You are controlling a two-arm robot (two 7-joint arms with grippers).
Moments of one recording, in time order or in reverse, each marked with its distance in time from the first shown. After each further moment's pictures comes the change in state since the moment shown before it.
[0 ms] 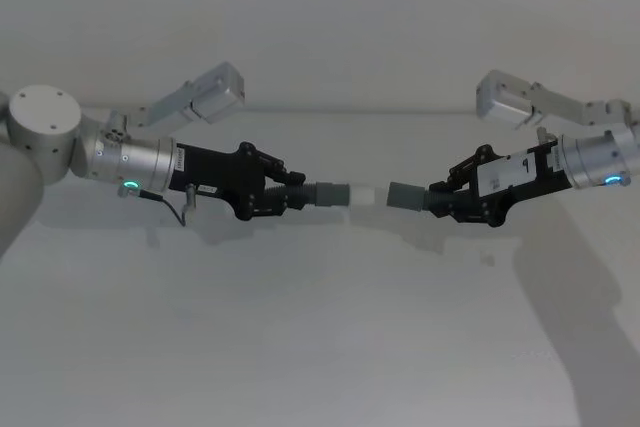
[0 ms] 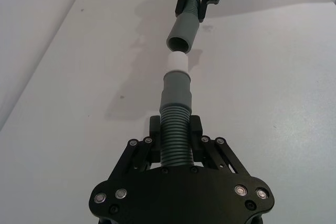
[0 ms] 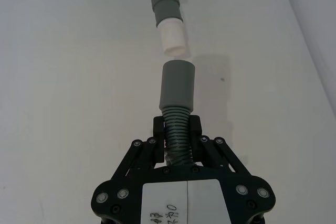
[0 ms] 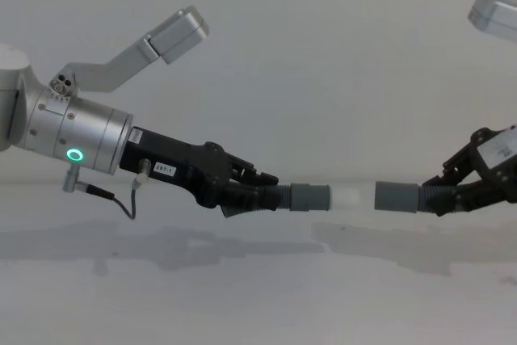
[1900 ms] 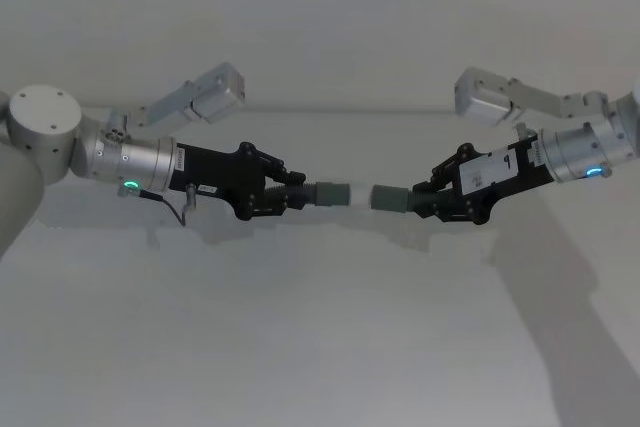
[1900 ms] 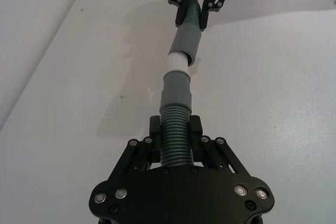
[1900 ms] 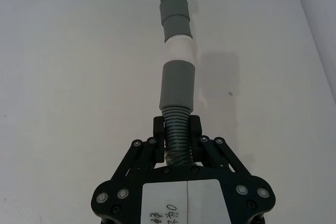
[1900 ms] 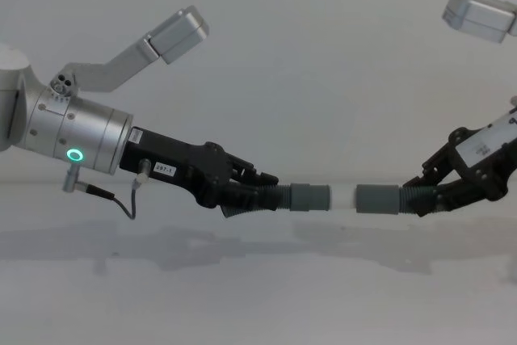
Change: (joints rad) left arm 0.000 0.000 0.000 0.000 0.000 0.000 0.000; right arm 0.045 -0.055 -0.032 0.061 -0.012 -0.014 0.038
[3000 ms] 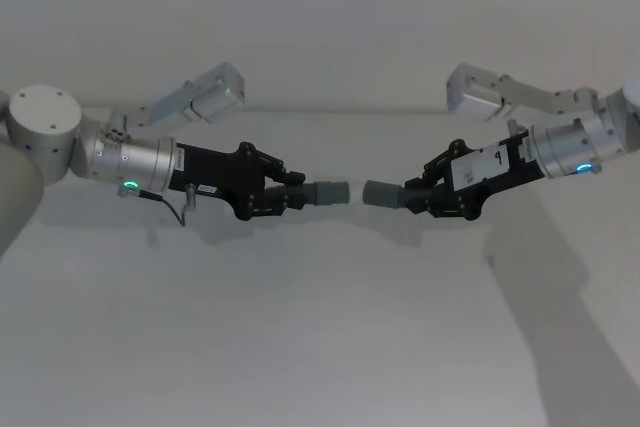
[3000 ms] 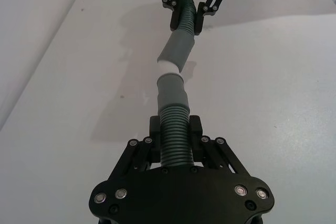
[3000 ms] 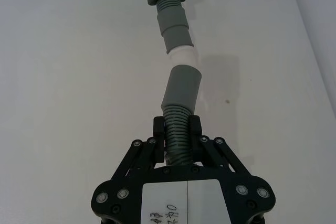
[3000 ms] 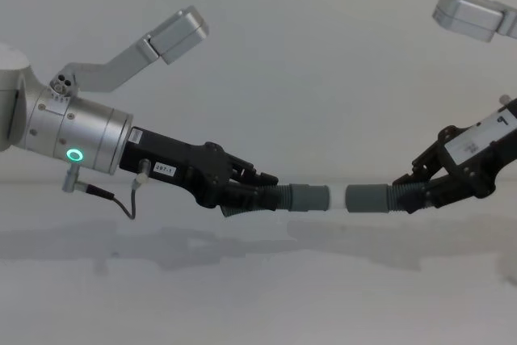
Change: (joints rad) left arm 0.000 0.000 0.000 0.000 0.000 0.000 0.000; right arm 0.020 -0.037 -0.003 0.056 -0.002 -0.028 0.005
